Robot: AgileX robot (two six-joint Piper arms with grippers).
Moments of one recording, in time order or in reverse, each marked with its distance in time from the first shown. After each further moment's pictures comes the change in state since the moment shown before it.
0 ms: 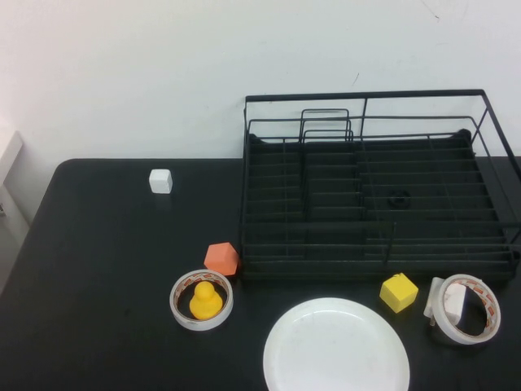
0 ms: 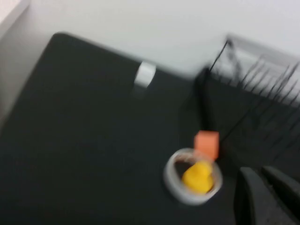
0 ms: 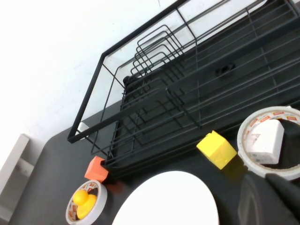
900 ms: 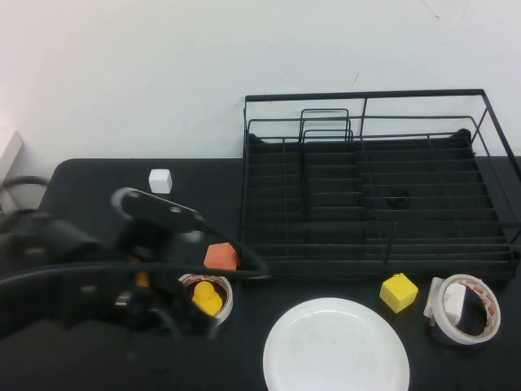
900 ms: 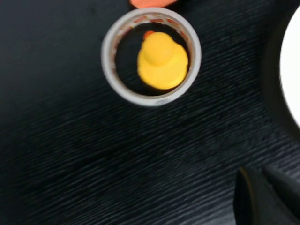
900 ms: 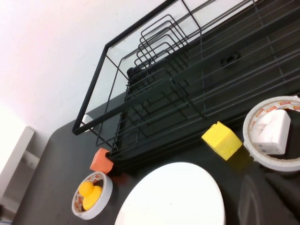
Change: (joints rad) right arm 0.000 0.000 0.000 0.030 0.027 -0.015; left arm -0.485 1.157 -0.461 0.270 0.027 0.121
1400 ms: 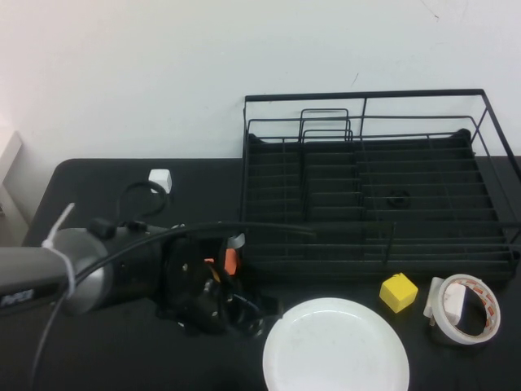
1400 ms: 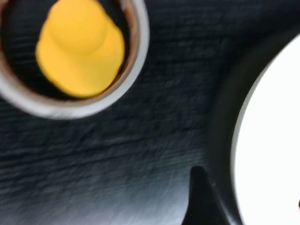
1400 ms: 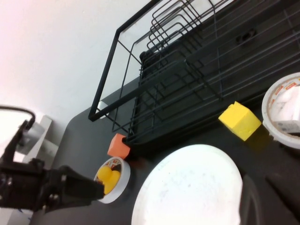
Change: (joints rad) right arm 0.000 0.000 0.000 0.068 0.056 -0.004; left arm -0.036 0.371 -0.131 -0.318 -0.144 -0.125
